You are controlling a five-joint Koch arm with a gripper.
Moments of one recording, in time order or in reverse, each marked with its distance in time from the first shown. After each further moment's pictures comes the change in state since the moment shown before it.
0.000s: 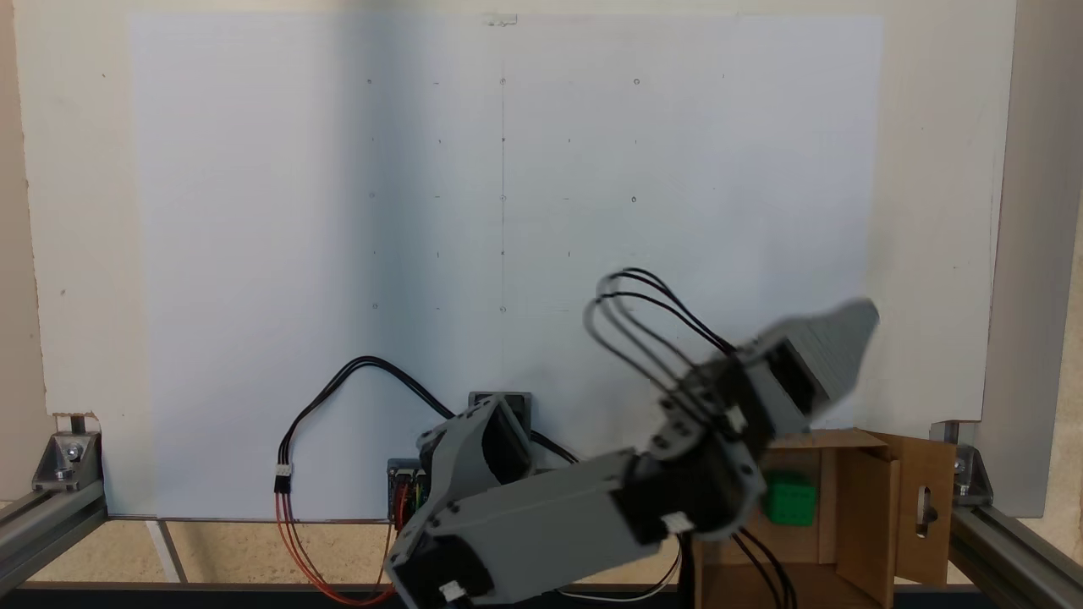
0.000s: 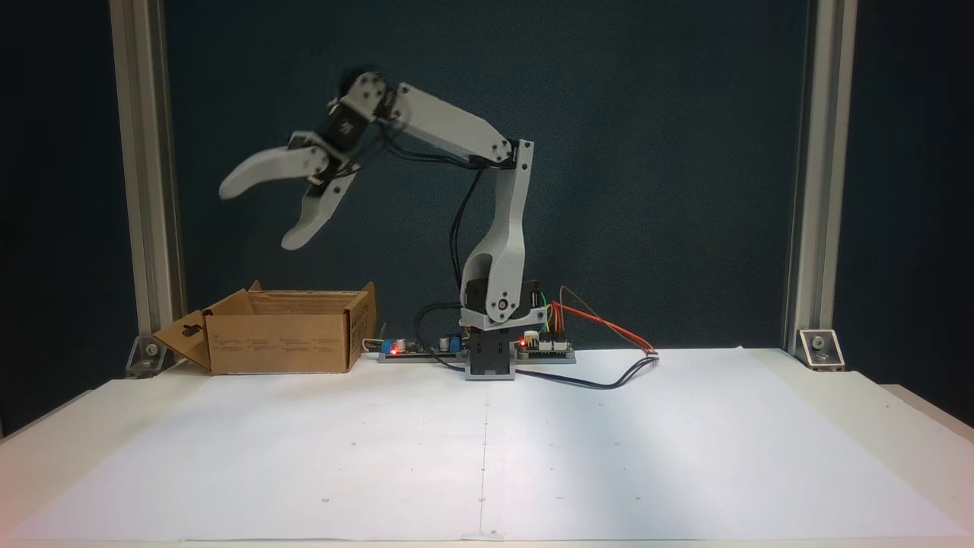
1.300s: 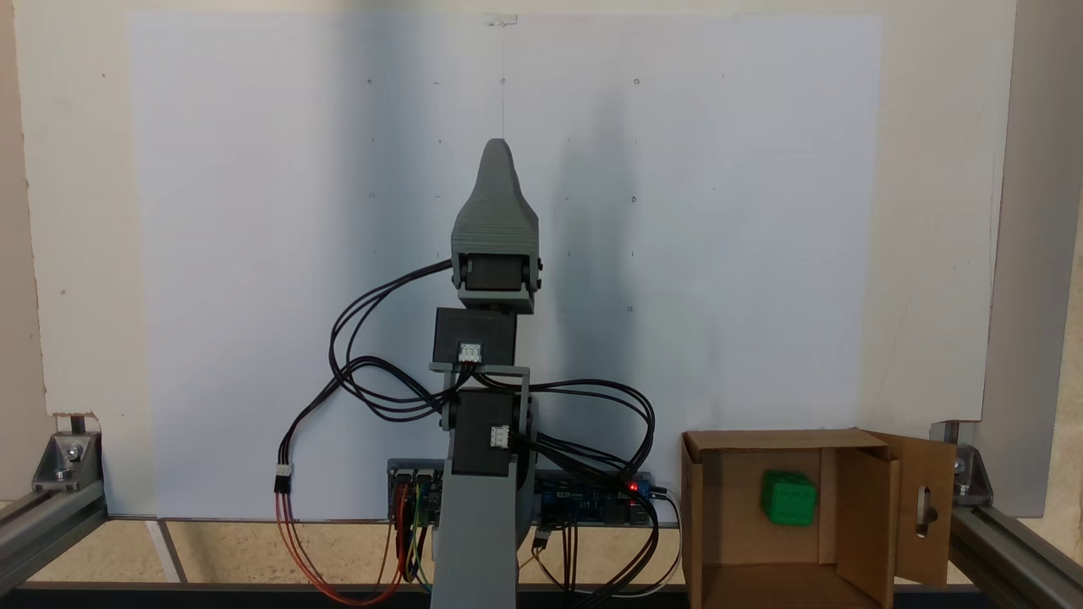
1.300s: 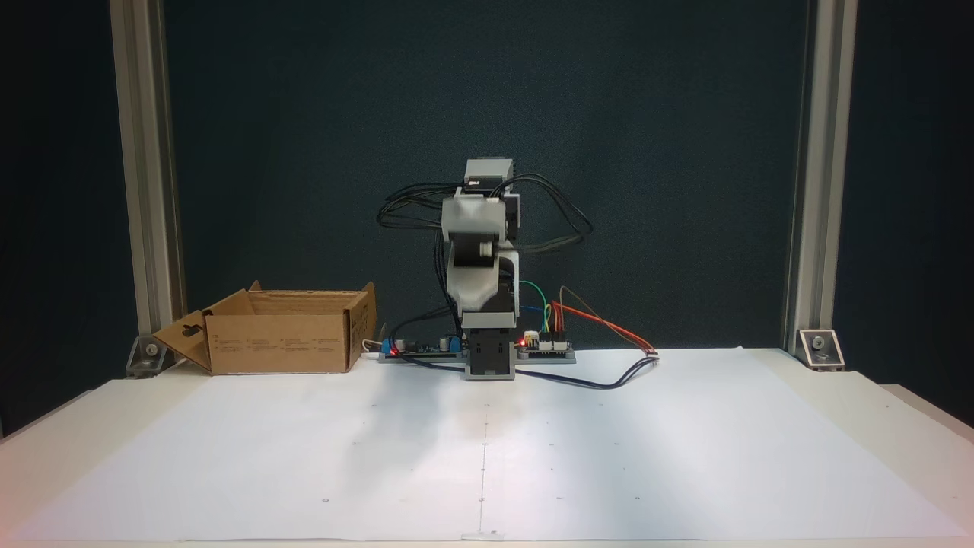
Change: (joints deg) arm -55.2 29.3 62.9 -70.5 5.5
